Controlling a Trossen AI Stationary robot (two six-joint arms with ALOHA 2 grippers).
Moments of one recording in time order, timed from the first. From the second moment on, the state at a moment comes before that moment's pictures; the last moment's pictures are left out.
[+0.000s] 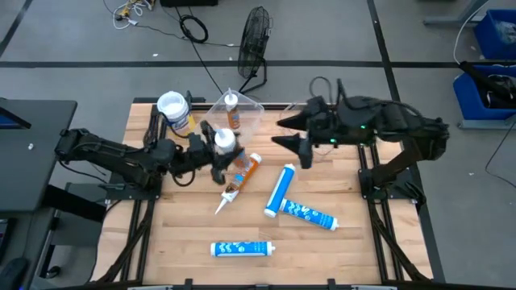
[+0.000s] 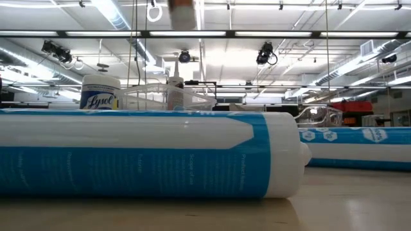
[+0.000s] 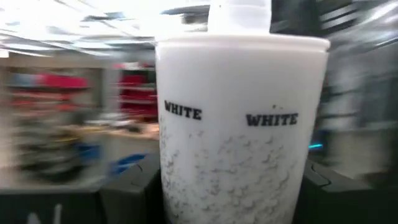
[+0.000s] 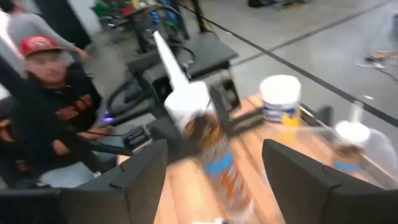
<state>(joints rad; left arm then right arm) -0.18 1.16 0.83 0.66 -0.51 0.09 0.18 1.52 2.05 -0.83 0.33 0.42</state>
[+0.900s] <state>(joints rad) 0.17 1.08 0.71 0.43 -0.39 0.09 0.27 1.61 2.05 -1.04 0.75 0.67</state>
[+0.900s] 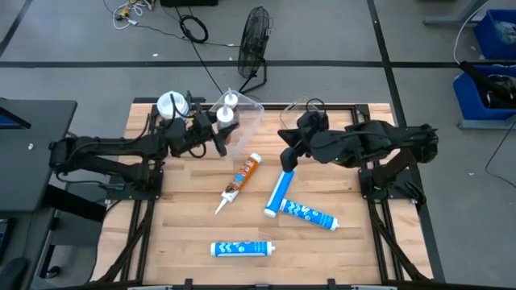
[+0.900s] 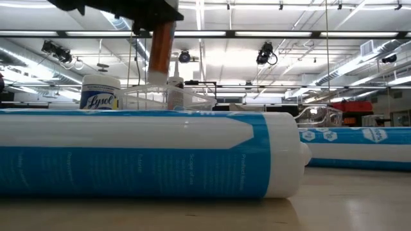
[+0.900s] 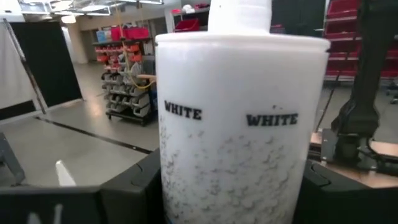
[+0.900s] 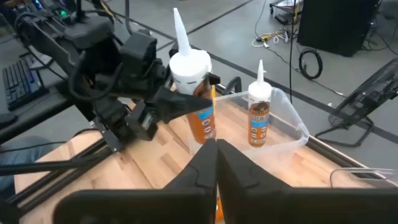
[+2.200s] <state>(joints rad) 0.38 1.32 0.64 0.69 -0.12 0.06 0.25 1.71 2.04 -0.96 0.72 0.70</state>
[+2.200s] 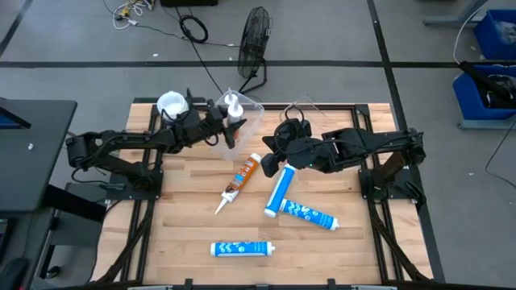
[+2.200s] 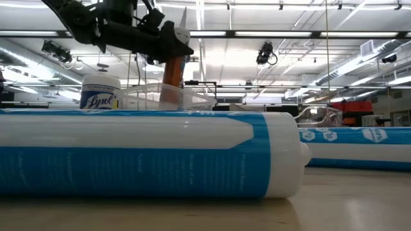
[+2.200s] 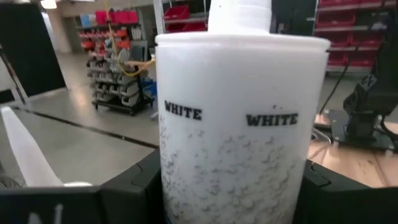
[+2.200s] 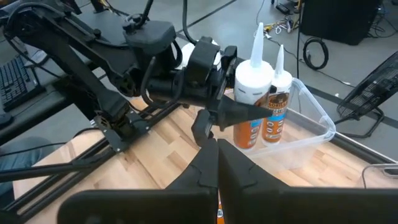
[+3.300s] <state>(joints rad) 0.43 1.34 0.33 1.06 -0.21 0.01 0.21 1.71 2.04 -0.96 0.65 0.65</state>
